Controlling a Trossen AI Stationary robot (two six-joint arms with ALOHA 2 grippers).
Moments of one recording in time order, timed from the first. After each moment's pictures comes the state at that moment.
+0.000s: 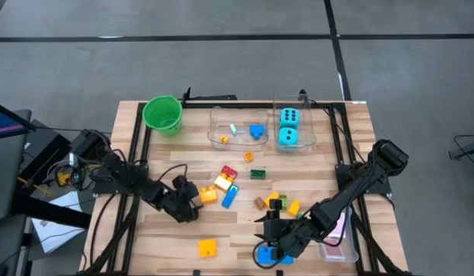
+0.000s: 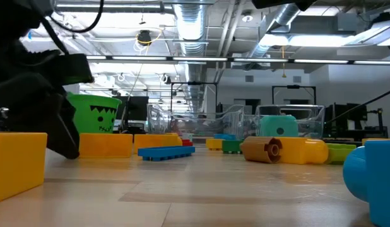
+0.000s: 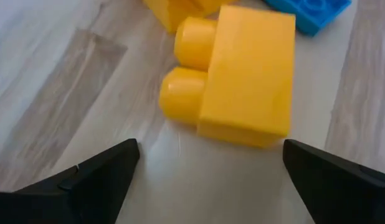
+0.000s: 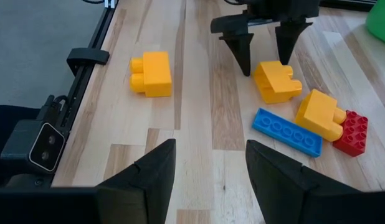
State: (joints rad) left arm -0.54 1.56 0.47 -0.11 -0.55 -0.87; right arm 0.70 1.72 1.19 -0.26 0.60 0.39
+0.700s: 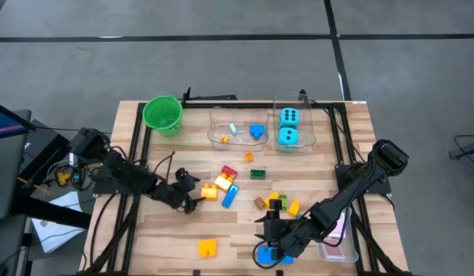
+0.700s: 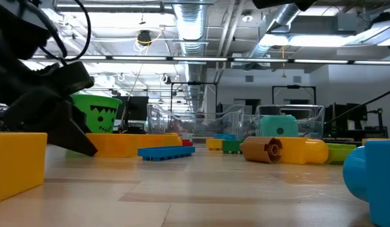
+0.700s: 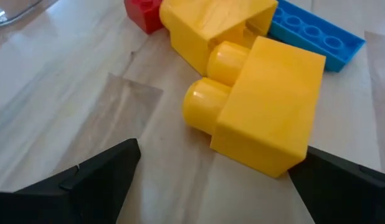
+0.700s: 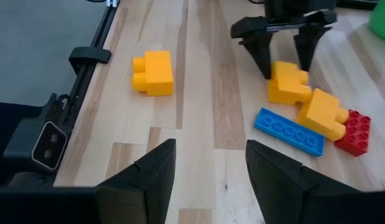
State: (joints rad) left arm -0.44 1.52 0.24 0.41 -0.59 -0.60; right arm 0.71 1.72 1.19 -0.26 0.59 0.39
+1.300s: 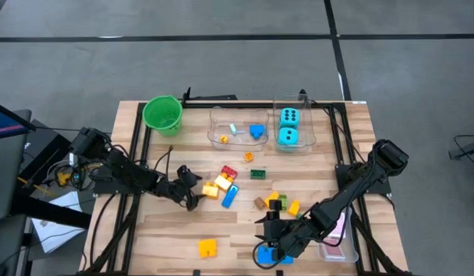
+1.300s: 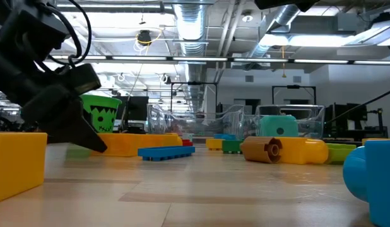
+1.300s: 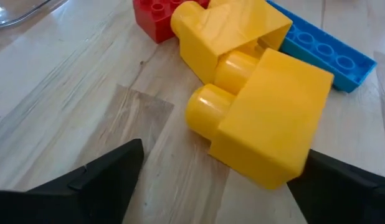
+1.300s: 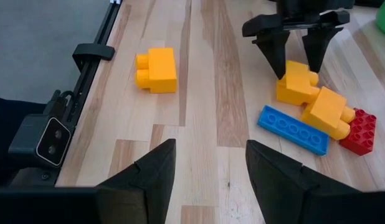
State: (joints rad) left arm -0.39 1.52 0.24 0.52 -0.53 -0.56; right arm 0.70 1.72 1.19 -0.26 0.58 0.39
